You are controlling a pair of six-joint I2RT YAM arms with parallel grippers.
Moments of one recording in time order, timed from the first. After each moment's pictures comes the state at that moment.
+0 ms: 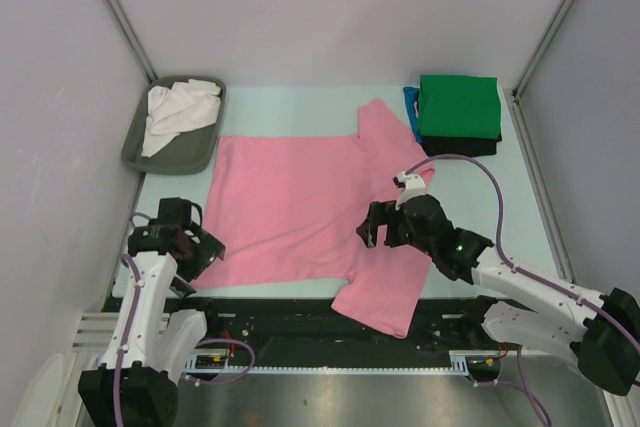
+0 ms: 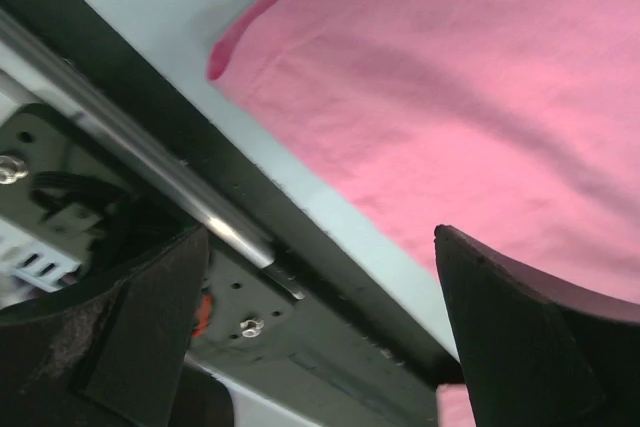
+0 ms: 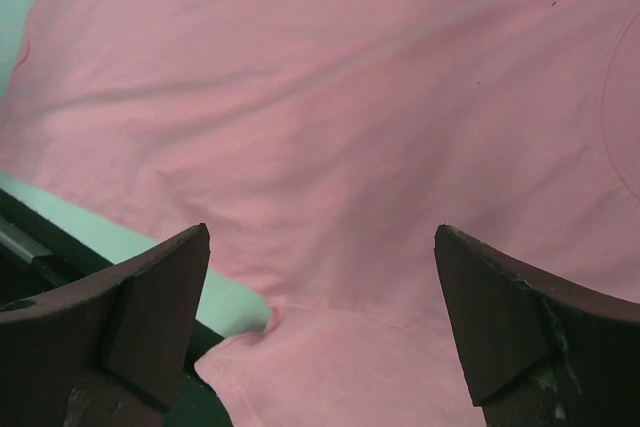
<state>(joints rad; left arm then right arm) 0.07 0.83 0.71 -1.25 -0.13 -0.85 0.81 1.00 0.59 -0.15 0.13 0.55</state>
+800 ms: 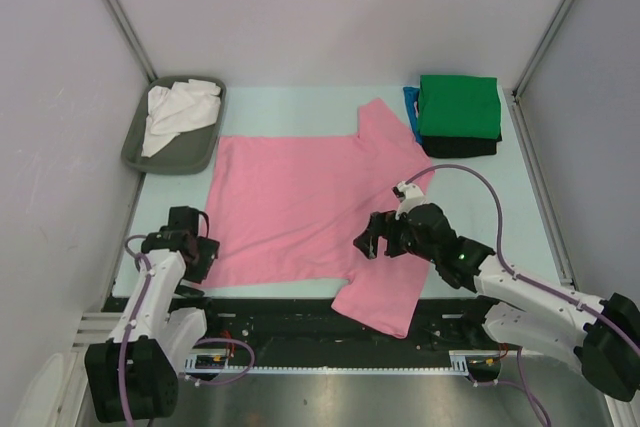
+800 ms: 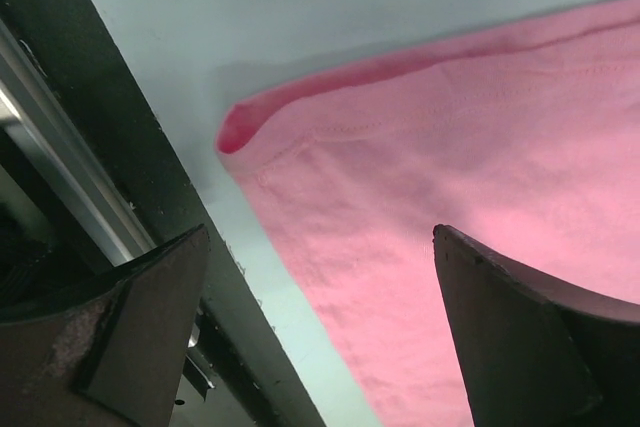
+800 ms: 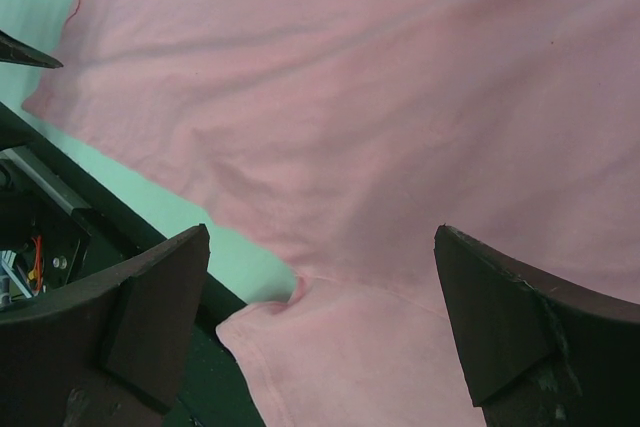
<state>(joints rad) 0.08 0.88 0.50 -1.01 -0.24 -1.24 0.81 0.92 0.48 -0.06 -0.01 0.58</state>
